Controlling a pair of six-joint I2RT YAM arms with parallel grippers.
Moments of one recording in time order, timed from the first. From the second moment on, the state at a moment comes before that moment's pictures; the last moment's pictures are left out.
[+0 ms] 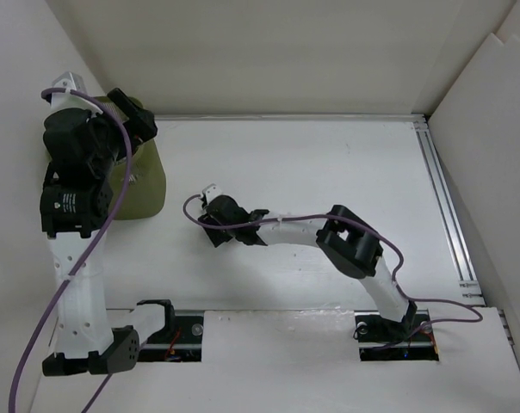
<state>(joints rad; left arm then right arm) 0.01 1.10 1.72 -0.81 -0.06 -0.50 1.06 2.22 1.60 -0.12 0.19 0.27</state>
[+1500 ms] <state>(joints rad) -0.74 1.40 1.47 -0.05 0.52 -0.61 0.80 0.89 0.95 0.05 -0.10 -0.47</state>
